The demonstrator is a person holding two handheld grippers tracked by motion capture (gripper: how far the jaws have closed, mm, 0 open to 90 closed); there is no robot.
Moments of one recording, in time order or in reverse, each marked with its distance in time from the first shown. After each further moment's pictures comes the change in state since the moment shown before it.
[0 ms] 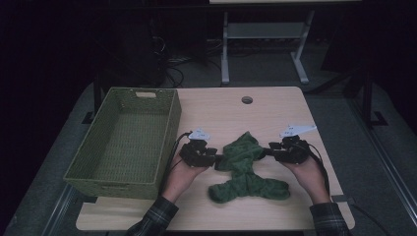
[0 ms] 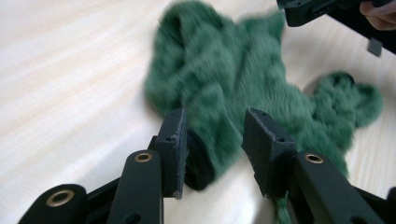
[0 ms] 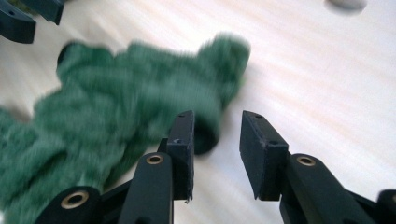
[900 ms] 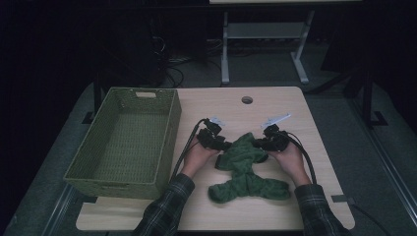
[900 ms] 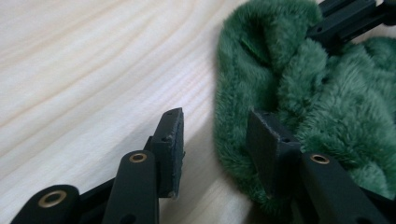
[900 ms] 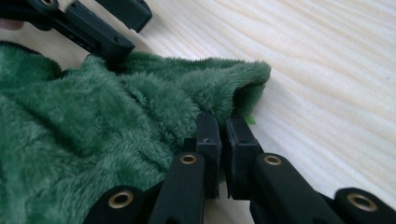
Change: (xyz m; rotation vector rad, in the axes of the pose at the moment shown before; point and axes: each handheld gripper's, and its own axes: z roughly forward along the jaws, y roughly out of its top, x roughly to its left) left arm 0.044 0.022 0.090 0.155 0.030 0.025; right arm -0.023 0.015 0.075 0.130 0.086 0.013
